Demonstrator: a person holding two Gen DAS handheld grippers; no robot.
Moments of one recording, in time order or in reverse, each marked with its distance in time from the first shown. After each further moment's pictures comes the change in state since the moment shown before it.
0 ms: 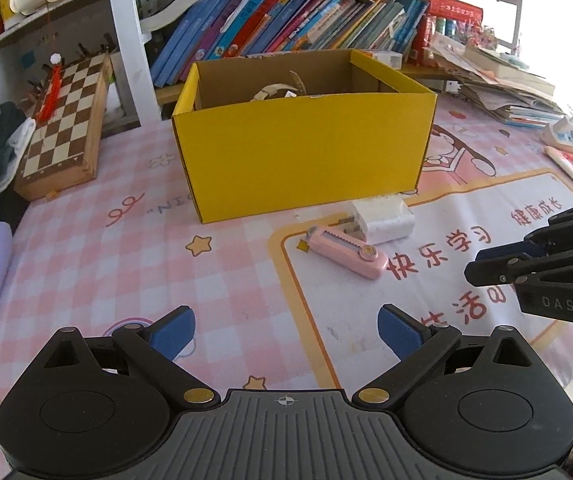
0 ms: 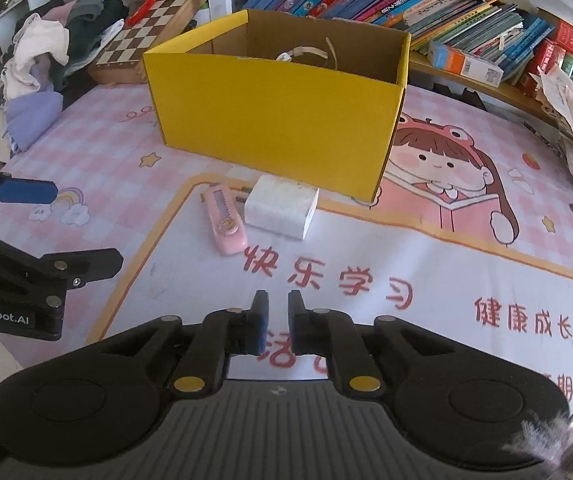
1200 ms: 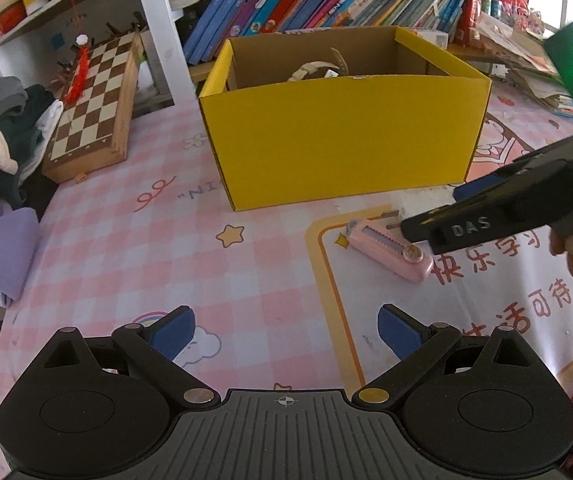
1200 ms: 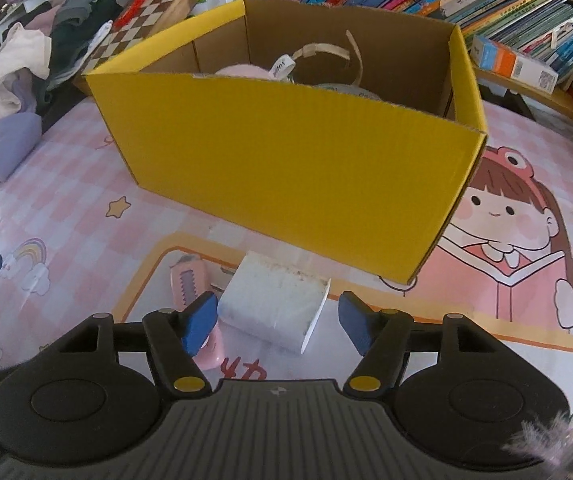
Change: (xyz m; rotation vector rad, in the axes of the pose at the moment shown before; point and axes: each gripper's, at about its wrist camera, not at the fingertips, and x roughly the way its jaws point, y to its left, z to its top) left arm 0.020 -0.002 0.013 -0.031 0.084 0.128; right arm 0.085 -0.020 0.062 0.003 0.029 0.096
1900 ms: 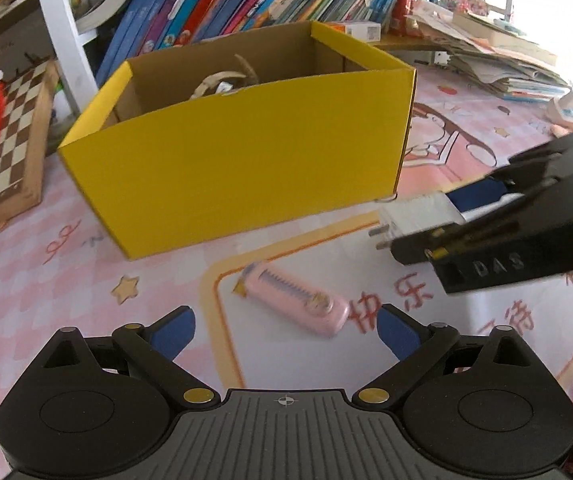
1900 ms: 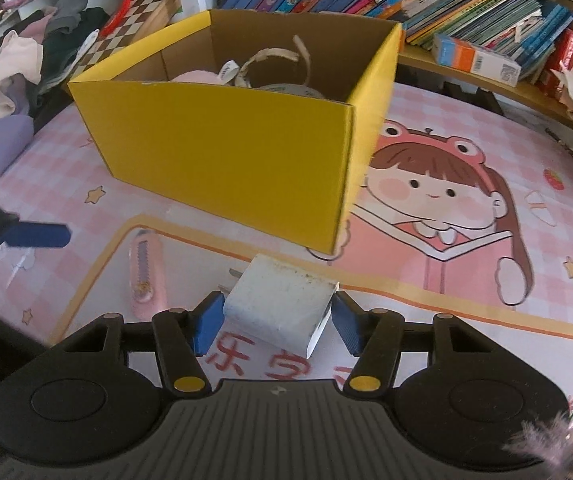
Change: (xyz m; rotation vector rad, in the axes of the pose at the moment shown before) left arm 0.034 -0.052 0.030 0.100 -0.020 -0.136; right arm -0.036 -0.039 -0.023 -0.001 -0.020 -0.033
